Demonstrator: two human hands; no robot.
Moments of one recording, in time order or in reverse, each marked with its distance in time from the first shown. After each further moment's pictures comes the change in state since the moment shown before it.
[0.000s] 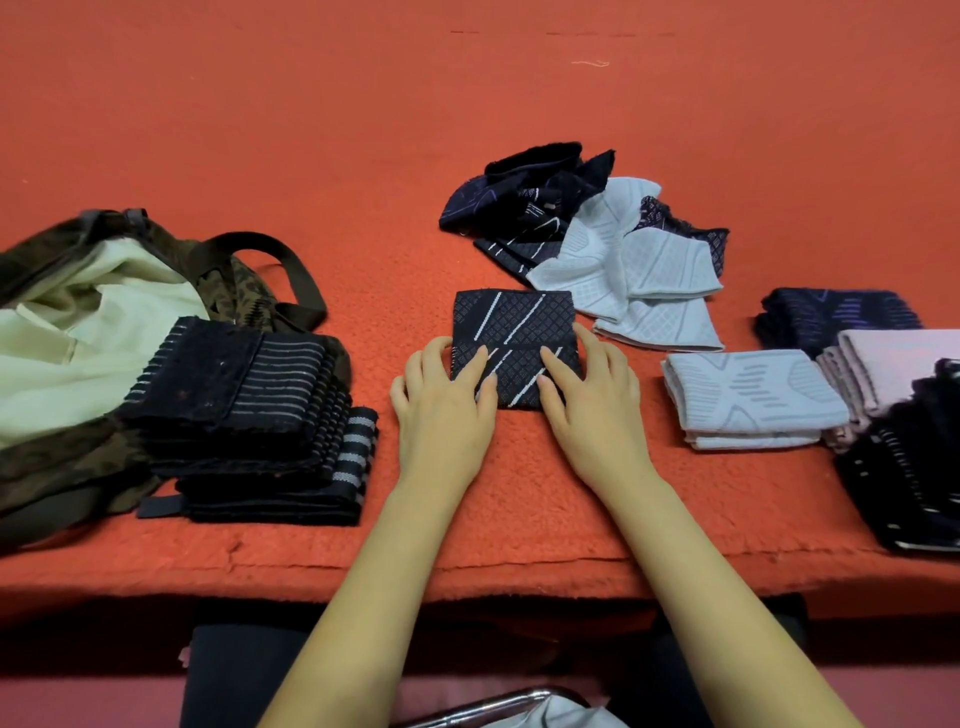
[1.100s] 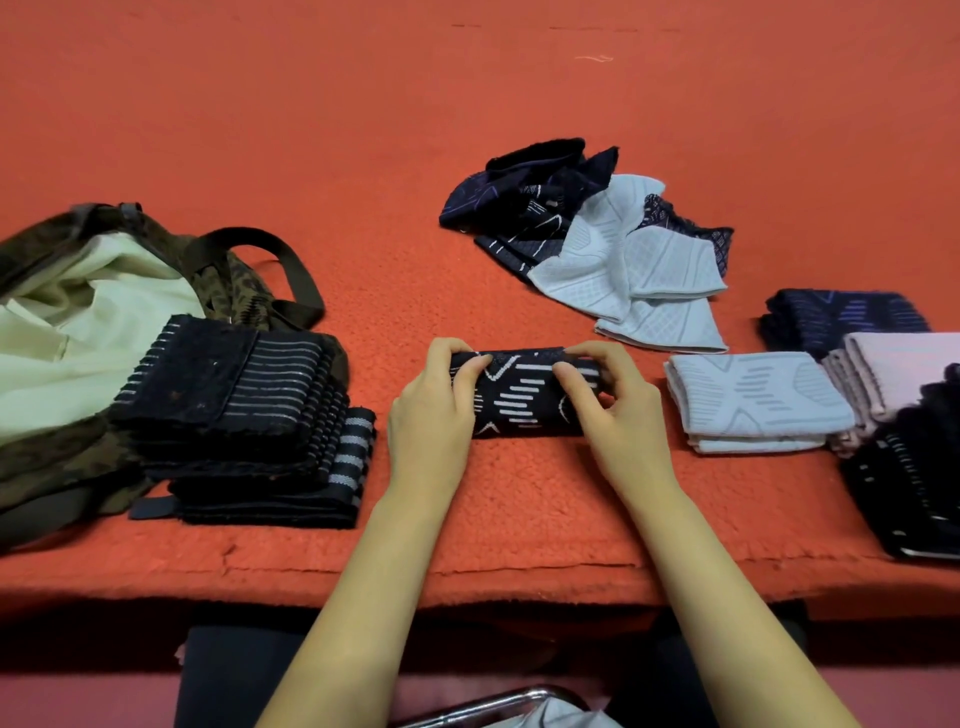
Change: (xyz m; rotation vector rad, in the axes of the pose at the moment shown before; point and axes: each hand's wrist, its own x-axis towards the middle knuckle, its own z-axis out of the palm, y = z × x) left_hand -0.003 0.009 -0.029 -0.466 0.080 -0.117; right_hand -0.006 0.004 -0.020 0.805 0.079 0.117
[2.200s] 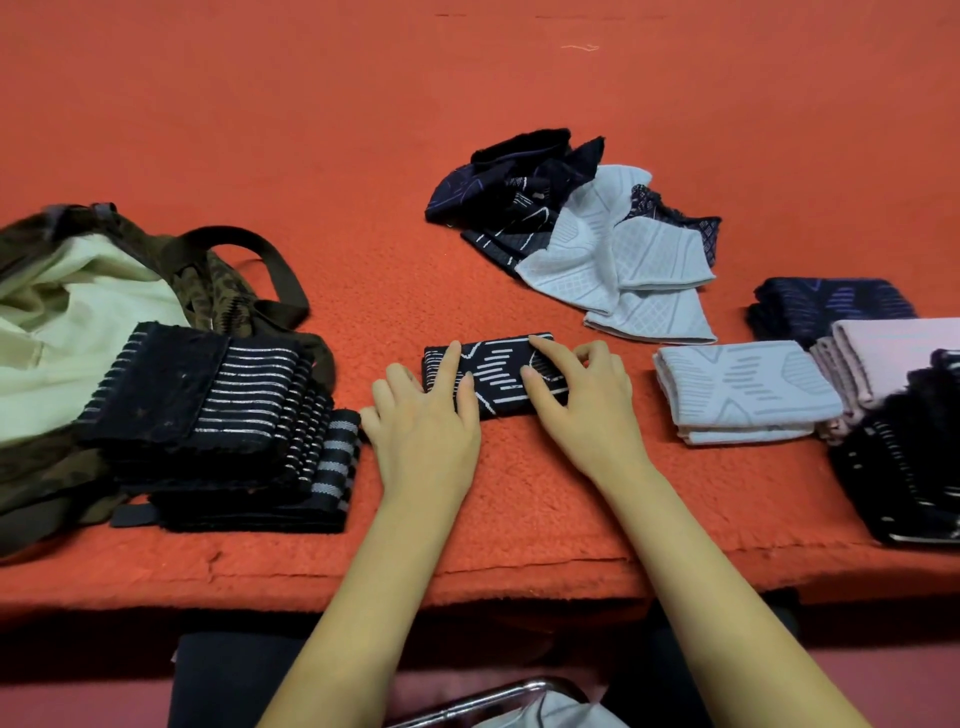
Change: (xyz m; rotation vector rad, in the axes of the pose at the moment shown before) left_hand -0.010 -0.017 0.019 0.604 0.054 0.005; right_hand 0.009 0.005 0.014 -0.526 -0.112 0.088
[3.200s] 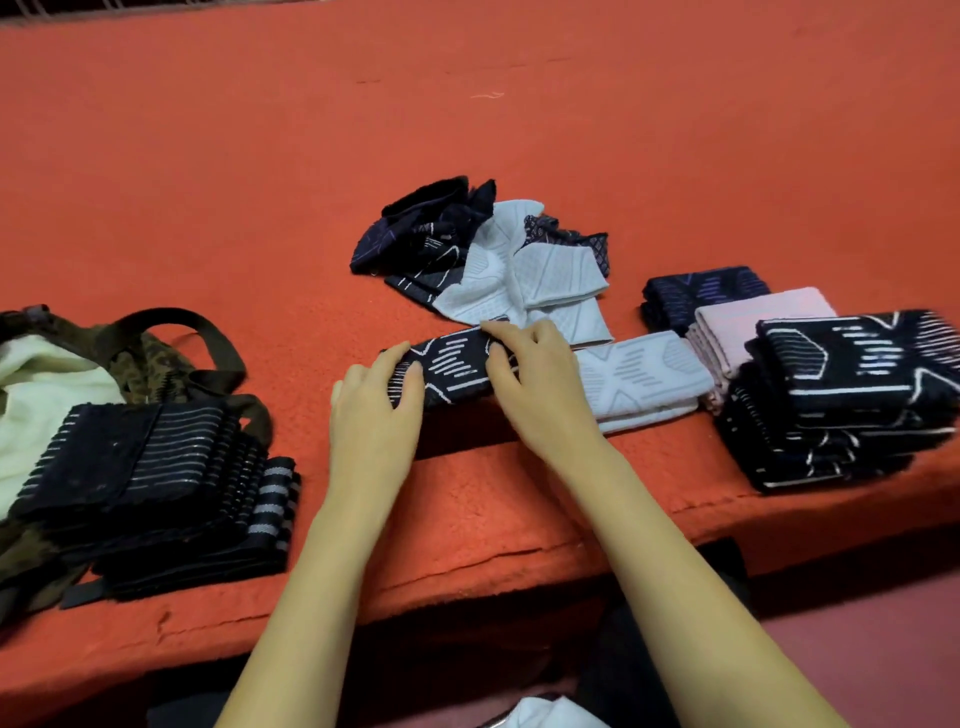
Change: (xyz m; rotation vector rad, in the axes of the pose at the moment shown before) left_hand 0.020 0.032 -0.047 -0.449 -0.158 0.077; right_hand -0.001 -0.020 -0.057 0.189 0.131 -0.003
